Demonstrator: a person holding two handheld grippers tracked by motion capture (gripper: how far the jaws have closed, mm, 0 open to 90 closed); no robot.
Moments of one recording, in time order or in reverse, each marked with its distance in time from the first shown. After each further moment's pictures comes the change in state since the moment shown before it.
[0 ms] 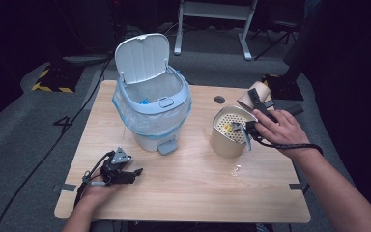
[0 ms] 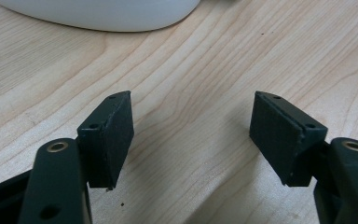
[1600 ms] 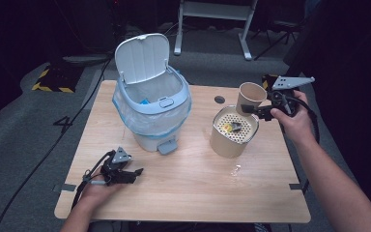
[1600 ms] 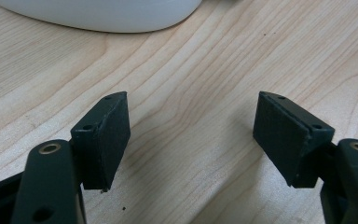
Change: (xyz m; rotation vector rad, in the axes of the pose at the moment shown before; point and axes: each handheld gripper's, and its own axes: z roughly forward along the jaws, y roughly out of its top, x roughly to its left) left arm 0.000 0.001 0.002 0.001 0.001 -0.003; right arm -0.026 -0.076 0.027 -0.610 0.877 1.752
